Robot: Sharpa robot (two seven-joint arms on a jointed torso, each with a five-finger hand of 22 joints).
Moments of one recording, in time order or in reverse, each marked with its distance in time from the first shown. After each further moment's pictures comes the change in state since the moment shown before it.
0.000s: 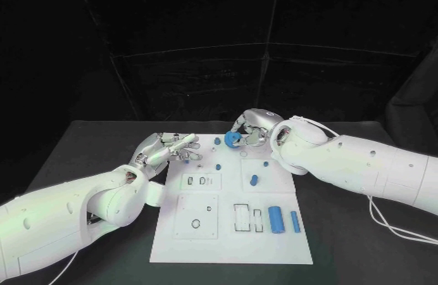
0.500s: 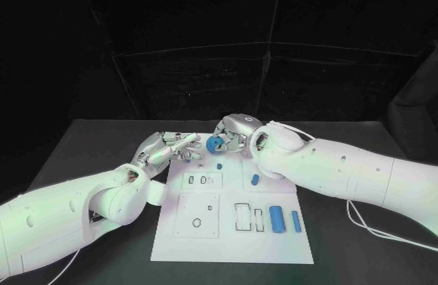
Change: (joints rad) left arm 0.000 0.004 0.000 -0.001 0.000 0.004 0.000; left_hand 0.000 0.000 0.003 -0.003 0.000 0.000 0.000 0.000 0.000 0.000 0.000 0.000 0.000 0.000 0.000 -0.004 0.001 0.000 0.000 0.000 0.000 0.000; right arm -0.027 0.132 -0.002 -0.066 -0.068 -0.002 -0.003; right_hand -0.012 -0.006 0.012 0.002 0.014 0.010 -0.001 -0.015 0.000 0.000 0.000 -0.004 0.000 0.000 0.000 0.000 0.000 0.000 0.000 0.000 0.000 0.002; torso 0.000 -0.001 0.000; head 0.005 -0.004
